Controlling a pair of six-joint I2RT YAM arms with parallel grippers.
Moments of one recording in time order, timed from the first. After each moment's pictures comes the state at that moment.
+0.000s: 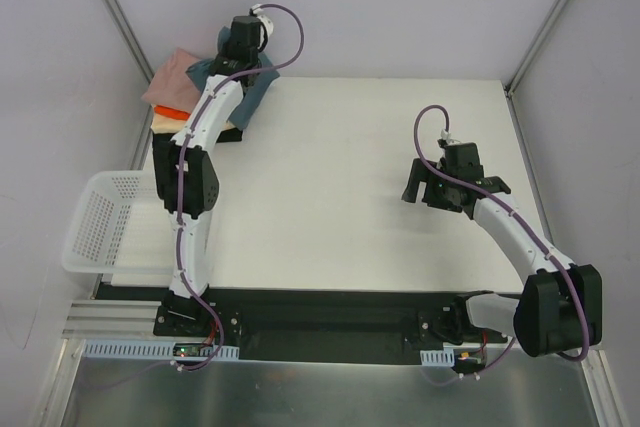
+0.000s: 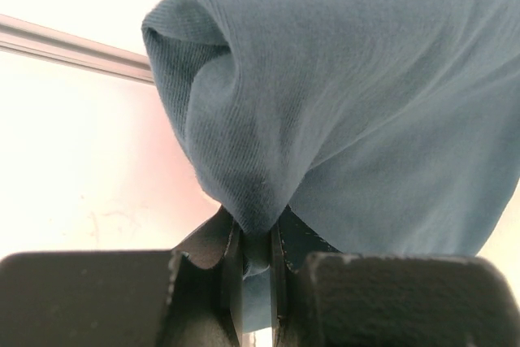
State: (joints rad) left arm -0.24 2.20 2.18 -0.44 -0.61 0.60; right arm 0.21 1.22 0.83 -0.54 -0.08 0.35
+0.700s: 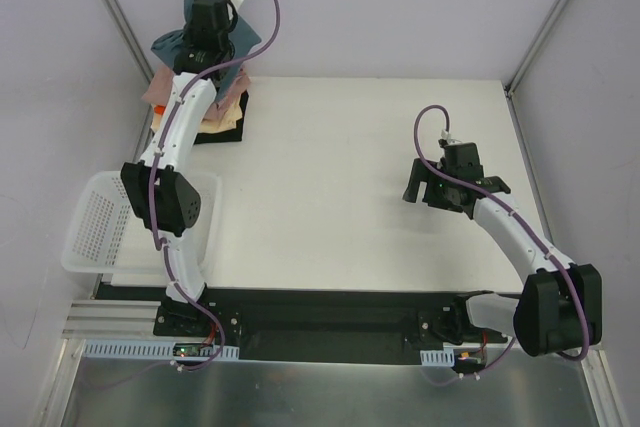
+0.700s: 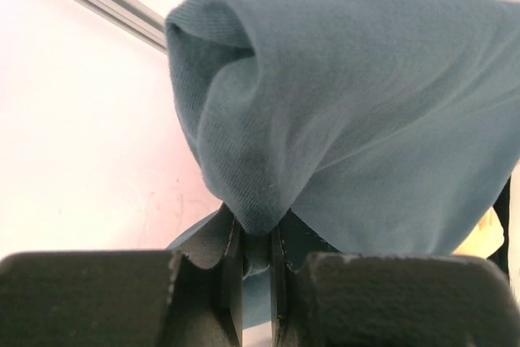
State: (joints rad) left arm -0.20 1.98 2.15 -0.39 -0.61 0.61; right arm 0.21 1.22 0.83 -0.54 -0.06 0.35
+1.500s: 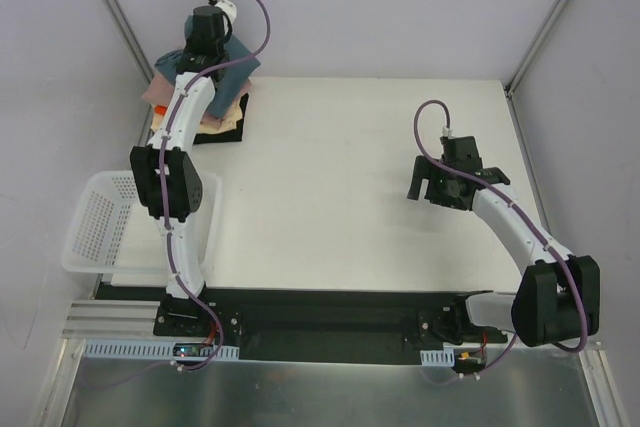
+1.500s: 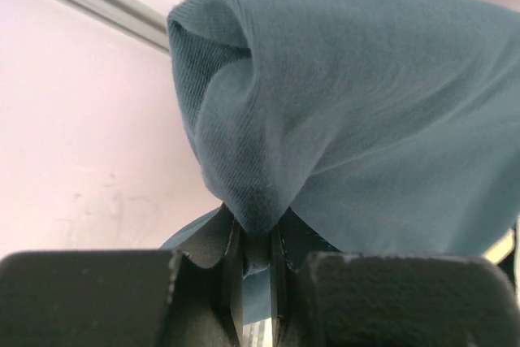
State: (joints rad) left arm -0.13 2.09 2.12 -0.37 -0.55 0.55; right arm 0.21 1.27 0.89 -0.62 -0.01 0.35
